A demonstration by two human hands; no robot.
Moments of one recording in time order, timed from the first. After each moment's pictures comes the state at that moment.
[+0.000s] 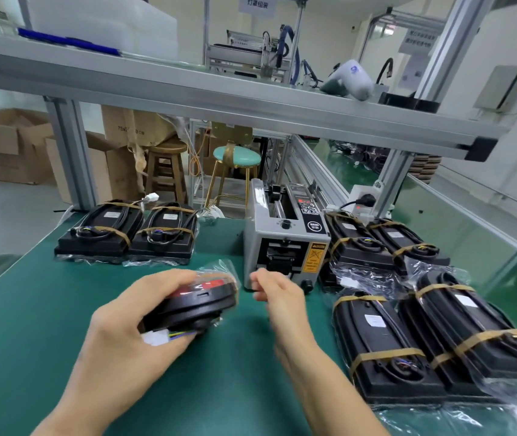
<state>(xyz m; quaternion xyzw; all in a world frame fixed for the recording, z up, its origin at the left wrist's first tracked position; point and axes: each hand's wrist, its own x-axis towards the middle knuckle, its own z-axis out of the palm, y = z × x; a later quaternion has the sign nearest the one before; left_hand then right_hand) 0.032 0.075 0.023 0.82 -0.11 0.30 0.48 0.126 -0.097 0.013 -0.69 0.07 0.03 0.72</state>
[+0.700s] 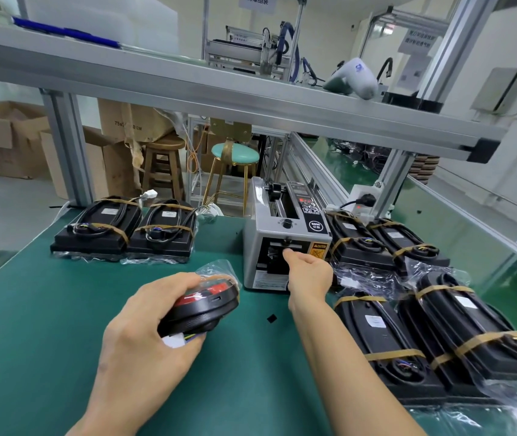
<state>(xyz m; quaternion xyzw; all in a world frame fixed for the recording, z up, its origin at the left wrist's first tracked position) 0.038 0.057 0.008 0.82 -0.05 0.37 0.44 0.192 -0.114 0.008 -0.68 0.23 -0.12 0.69</state>
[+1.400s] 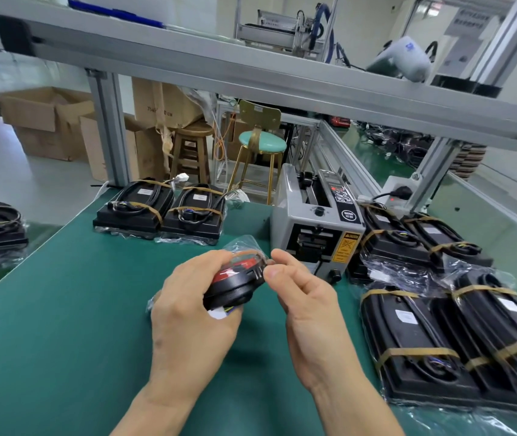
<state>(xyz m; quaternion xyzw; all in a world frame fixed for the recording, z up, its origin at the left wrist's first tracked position) 0.037 0.033 0.015 0.81 0.03 0.41 0.42 0.072 -0.086 0.039 -0.60 -0.07 0.06 0.80</state>
